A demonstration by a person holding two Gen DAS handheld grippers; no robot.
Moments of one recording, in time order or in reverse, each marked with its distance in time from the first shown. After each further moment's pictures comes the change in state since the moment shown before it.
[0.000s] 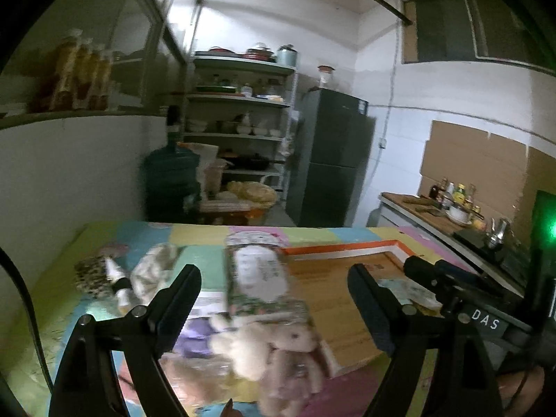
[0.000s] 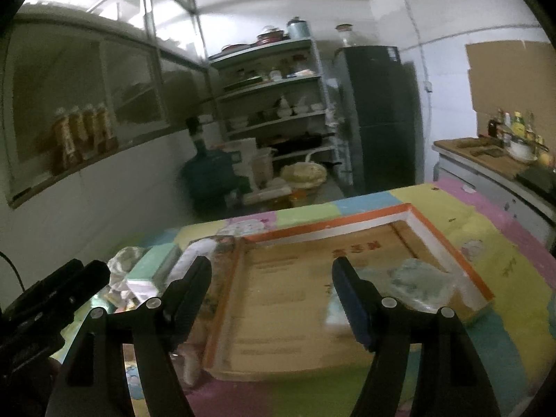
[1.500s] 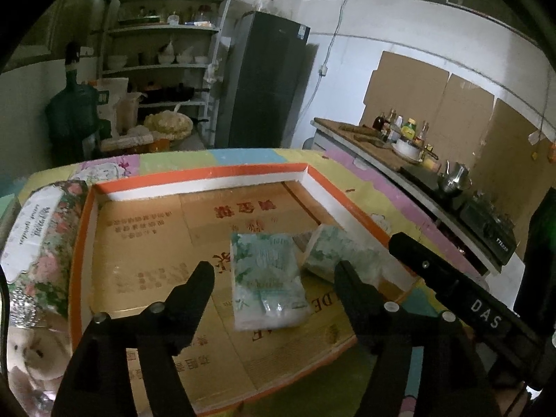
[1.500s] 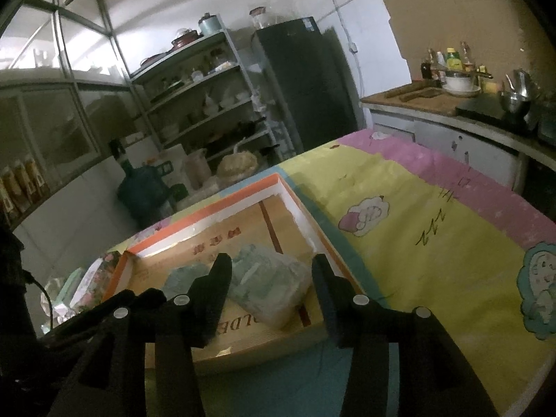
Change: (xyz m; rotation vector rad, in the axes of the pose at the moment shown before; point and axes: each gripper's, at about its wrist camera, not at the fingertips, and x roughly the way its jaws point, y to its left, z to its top) left arm 0.139 -0.162 -0.040 0.054 0.311 -0.272; right arm 0.005 -0.183 -0.026 0.262 0.033 -0.163
